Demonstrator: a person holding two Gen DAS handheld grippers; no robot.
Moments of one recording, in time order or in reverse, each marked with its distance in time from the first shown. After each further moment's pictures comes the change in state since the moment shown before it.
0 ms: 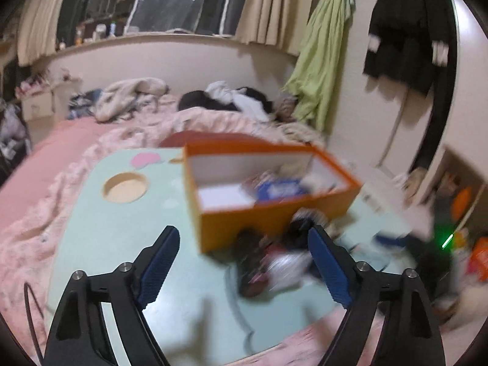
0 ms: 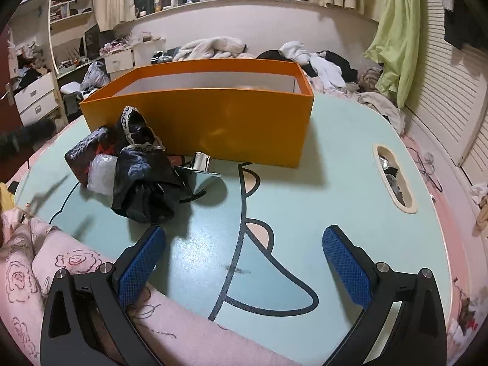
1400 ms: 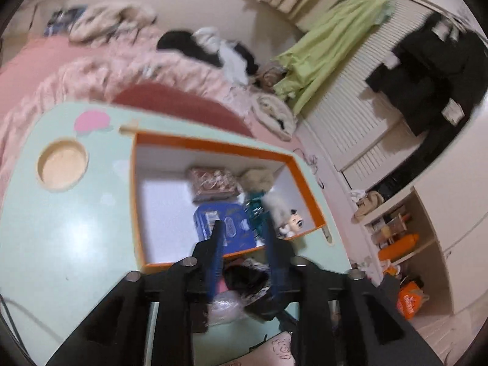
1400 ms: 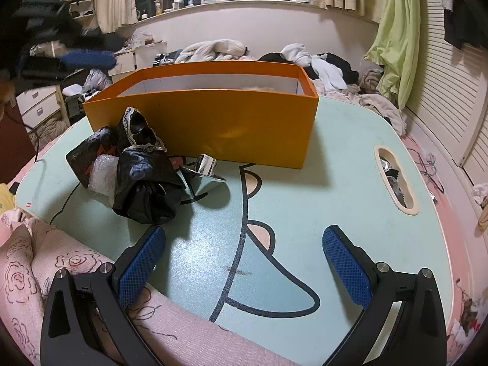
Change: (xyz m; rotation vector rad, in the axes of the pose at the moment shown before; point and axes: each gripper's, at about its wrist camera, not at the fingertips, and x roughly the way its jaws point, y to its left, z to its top) left arm 0.055 0.017 0.058 -0.305 0.287 -0.220; right arm 0.001 -0.004 0.007 0.001 -0.005 0.010
